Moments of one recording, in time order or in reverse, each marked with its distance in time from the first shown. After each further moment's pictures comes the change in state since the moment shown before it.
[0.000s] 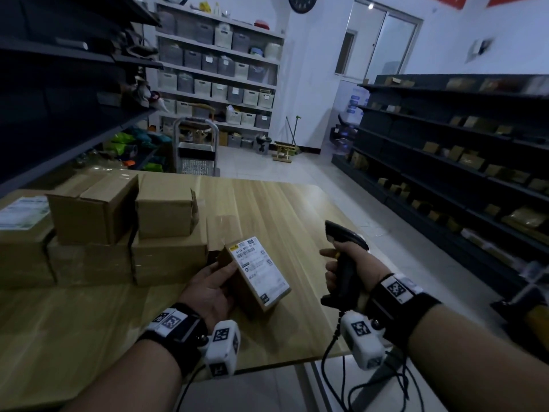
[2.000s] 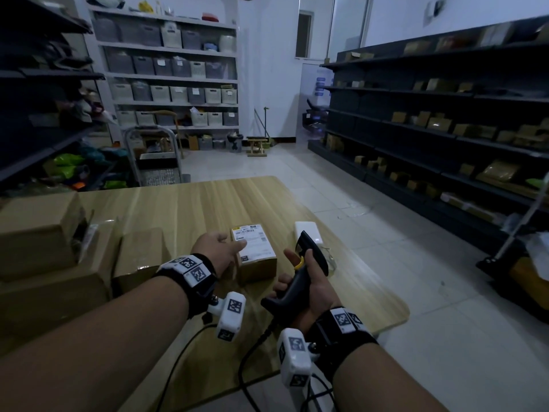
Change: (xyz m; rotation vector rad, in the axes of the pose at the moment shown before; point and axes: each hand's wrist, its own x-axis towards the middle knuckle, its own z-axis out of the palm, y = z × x) left_hand 0.114 -0.050 0.161 1.129 0.202 0.215; right_hand 0.064 0.051 -0.086 0.687 -0.163 0.019
